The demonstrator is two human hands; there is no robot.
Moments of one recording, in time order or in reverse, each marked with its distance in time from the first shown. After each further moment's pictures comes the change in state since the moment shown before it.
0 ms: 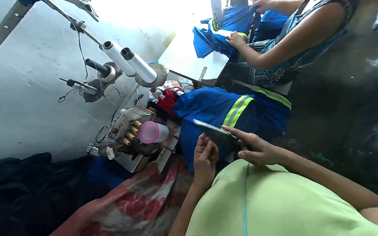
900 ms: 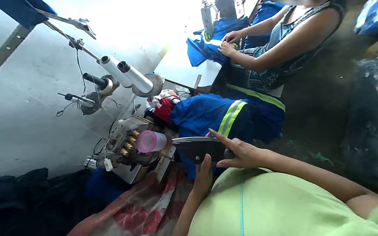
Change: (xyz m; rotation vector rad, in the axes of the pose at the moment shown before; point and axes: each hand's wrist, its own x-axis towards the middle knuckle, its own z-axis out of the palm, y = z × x) left_hand -0.021 0.009 0.006 0.215 -0.020 0.027; right_hand 0.019 0.000 0.013 -0.389 0.018 0.003
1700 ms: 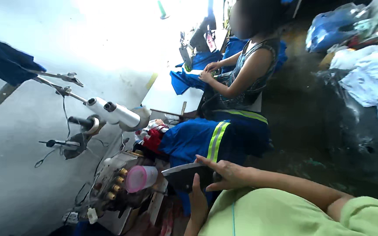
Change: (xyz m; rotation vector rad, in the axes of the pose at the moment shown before) left_hand 0.013 -0.001 0.024 0.265 0.173 -0.023; right_hand -0.002 0.000 -0.006 0.004 0.019 0.087
